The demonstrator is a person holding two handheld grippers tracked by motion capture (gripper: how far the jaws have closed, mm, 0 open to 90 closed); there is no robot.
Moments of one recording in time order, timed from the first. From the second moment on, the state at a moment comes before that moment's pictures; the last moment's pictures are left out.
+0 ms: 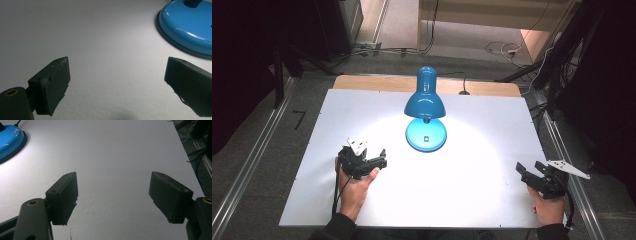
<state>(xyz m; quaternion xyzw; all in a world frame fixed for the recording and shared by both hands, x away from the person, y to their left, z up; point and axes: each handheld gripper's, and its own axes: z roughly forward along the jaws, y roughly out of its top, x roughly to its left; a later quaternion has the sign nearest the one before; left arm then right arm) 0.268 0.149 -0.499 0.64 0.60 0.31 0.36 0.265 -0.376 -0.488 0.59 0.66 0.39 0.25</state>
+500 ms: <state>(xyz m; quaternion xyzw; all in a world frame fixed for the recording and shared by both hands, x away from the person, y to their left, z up) 0.272 0.140 -0.499 0.64 0.59 0.32 0.37 0.266 -0.375 -0.488 0.59 0.66 0.39 0.24</state>
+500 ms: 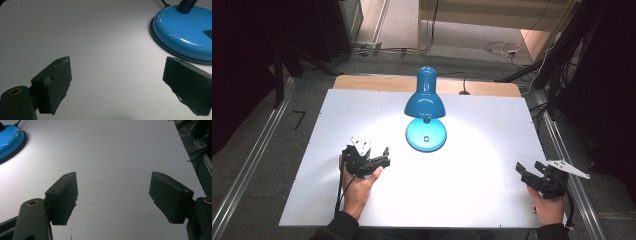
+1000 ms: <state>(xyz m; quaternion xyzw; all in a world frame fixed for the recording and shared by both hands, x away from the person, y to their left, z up) 0.278 0.130 -0.500 0.65 0.59 0.30 0.37 0.266 -0.375 -0.488 0.59 0.66 0.39 0.24</state>
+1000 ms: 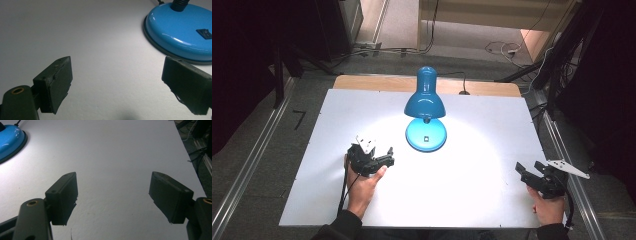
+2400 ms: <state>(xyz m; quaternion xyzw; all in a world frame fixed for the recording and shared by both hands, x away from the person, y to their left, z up) 0.301 0.088 -0.492 0.67 0.57 0.28 0.39 0.267 -0.376 -0.489 0.59 0.66 0.39 0.24</state>
